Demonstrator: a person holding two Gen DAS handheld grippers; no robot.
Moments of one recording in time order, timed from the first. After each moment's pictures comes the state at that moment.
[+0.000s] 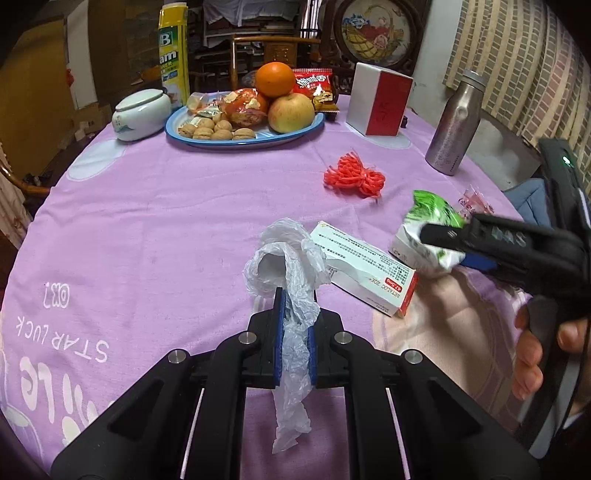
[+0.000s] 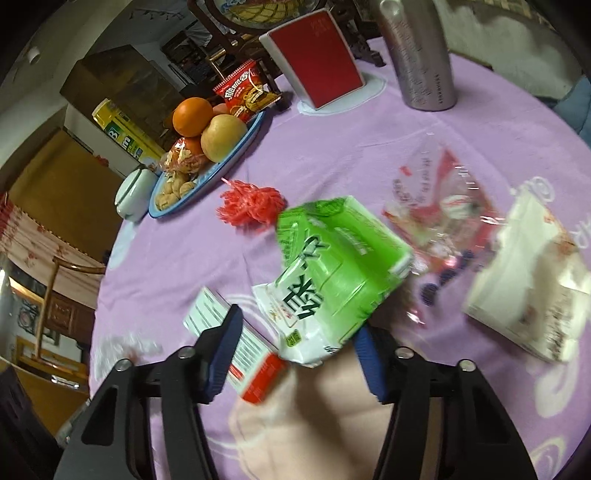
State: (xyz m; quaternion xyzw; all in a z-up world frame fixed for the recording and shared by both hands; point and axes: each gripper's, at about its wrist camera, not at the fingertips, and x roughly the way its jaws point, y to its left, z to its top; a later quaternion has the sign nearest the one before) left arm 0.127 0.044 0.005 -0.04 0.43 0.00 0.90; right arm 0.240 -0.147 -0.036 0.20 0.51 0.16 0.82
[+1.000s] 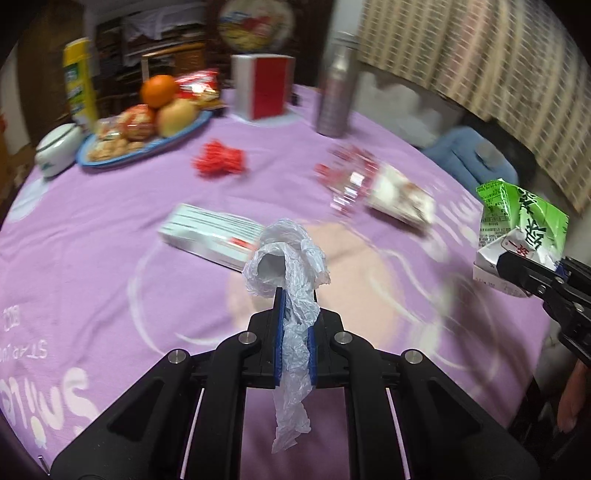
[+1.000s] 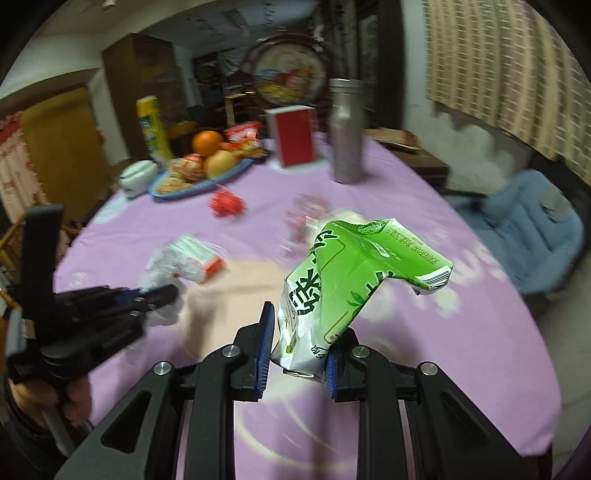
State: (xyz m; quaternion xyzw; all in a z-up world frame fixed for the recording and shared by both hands) left arm 0.085 -0.057 0.005 0.02 0.43 -0.15 0.89; right arm 0.060 -0.236 0.034 0.03 0.39 0.08 0.92
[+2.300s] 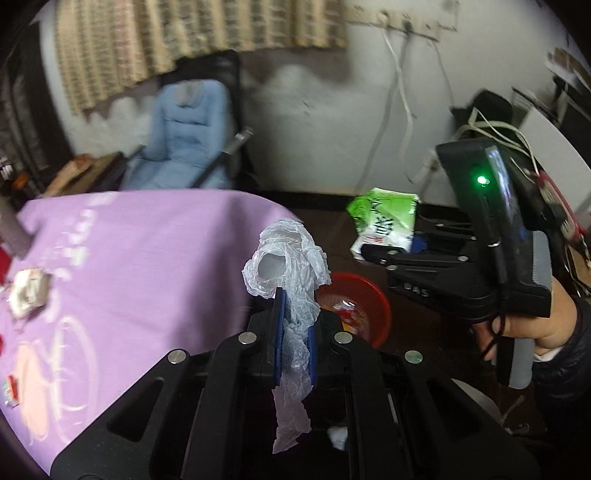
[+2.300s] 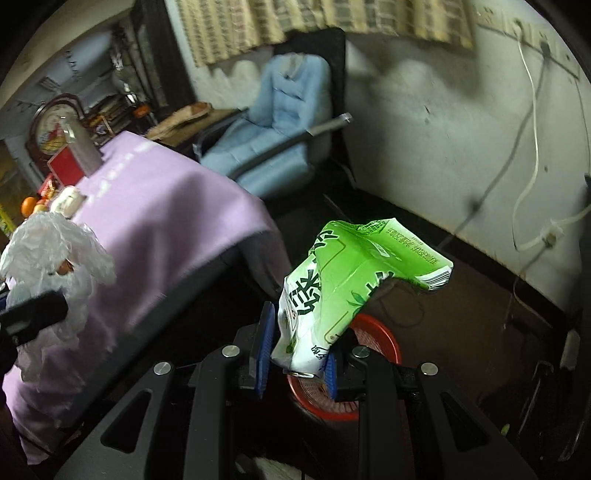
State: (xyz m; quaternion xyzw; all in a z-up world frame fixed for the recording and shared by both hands) left arm -0.128 -0.393 -0.025 0.27 0.37 -0.50 0.74; right arm -0.182 -0.535 -0.099 0.21 0.43 -0.20 0.86
